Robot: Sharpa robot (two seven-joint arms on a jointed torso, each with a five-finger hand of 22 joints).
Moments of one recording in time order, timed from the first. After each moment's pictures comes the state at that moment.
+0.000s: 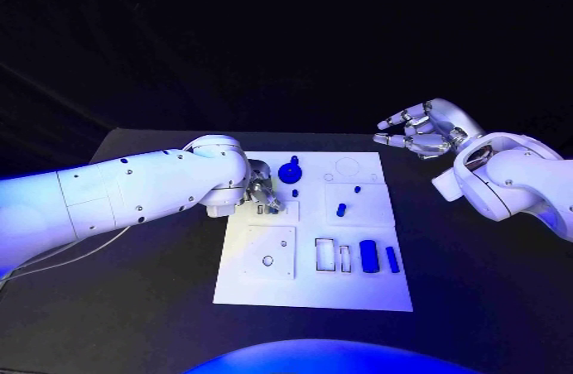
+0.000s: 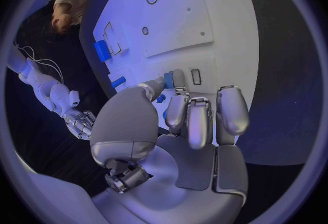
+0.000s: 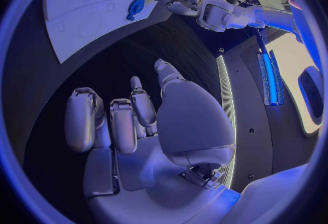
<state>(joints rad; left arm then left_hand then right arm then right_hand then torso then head) 1.29 -0.65 -0.11 1.43 -1.07 0.19 -0.65 1.09 -0.07 0.56 0.18 0.05 0.98 0.01 0.66 0.65 1.41 -0.06 1.29 1.22 1.47 -0.11 1.47 1.31 0.10 1.35 0.01 1.40 1.15 1.33 -0.96 -0.13 1.57 -0.81 -0.49 0.07 1.28 -0.10 0.05 0.14 0.34 0.98 0.15 0.15 0.08 1.34 0.06 1.31 1.29 1.46 -0.01 1.48 1.31 0.05 1.43 0.10 1.32 1.31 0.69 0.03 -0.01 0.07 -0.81</state>
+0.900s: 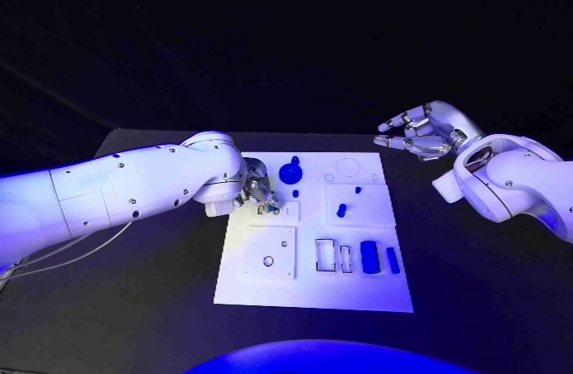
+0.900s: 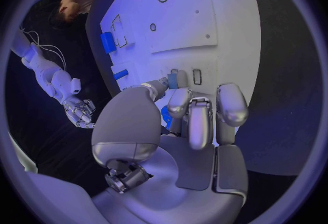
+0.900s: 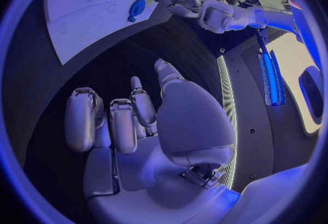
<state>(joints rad) 1.29 -0.67 -0.10 1.43 -0.98 0.18 -0.66 1.16 -0.07 0.56 0.19 0.05 0.93 0.03 0.62 0.64 1.35 -0.04 1.20 1.12 1.47 -0.10 1.47 1.31 0.10 1.31 0.02 1.37 1.10 1.33 -0.96 -0.13 1.57 -0.81 -0.48 0.07 1.28 -0.10 0.05 0.14 0.34 0.98 0.15 0.15 0.08 1.34 0.06 1.31 1.29 1.46 -0.01 1.48 1.31 0.05 1.43 0.10 1.32 1.31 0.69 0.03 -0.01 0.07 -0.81</state>
